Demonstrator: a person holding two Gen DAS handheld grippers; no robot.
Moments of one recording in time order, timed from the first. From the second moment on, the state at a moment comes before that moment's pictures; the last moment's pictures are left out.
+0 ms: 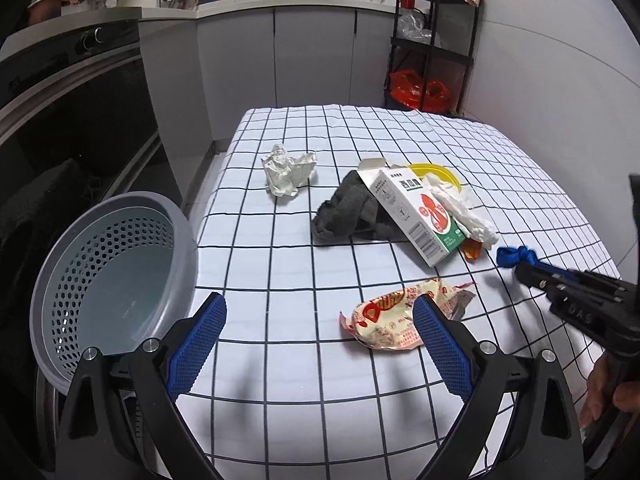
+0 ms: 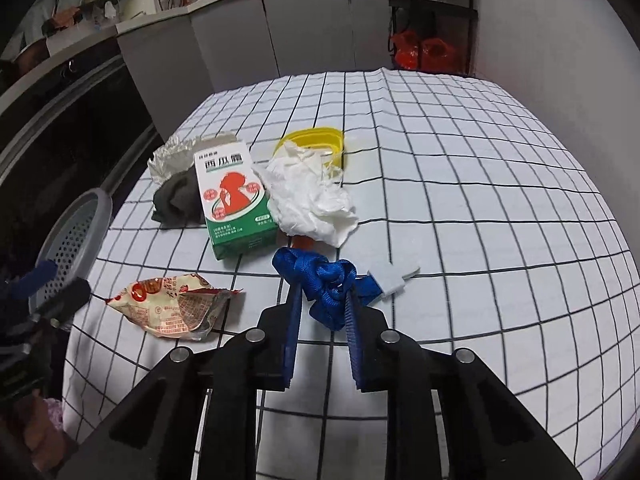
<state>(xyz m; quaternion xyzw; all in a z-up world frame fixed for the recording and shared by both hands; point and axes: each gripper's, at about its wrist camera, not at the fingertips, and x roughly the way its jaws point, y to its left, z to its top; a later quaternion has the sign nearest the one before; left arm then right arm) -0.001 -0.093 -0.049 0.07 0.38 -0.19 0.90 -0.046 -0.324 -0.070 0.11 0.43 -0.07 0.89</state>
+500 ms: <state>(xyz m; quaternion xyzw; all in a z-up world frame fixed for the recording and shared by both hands) 0.011 -0.115 -0.080 0.07 0.43 -0.17 0.88 -0.076 -0.339 -0.048 0.15 0.39 -0.07 0.90</state>
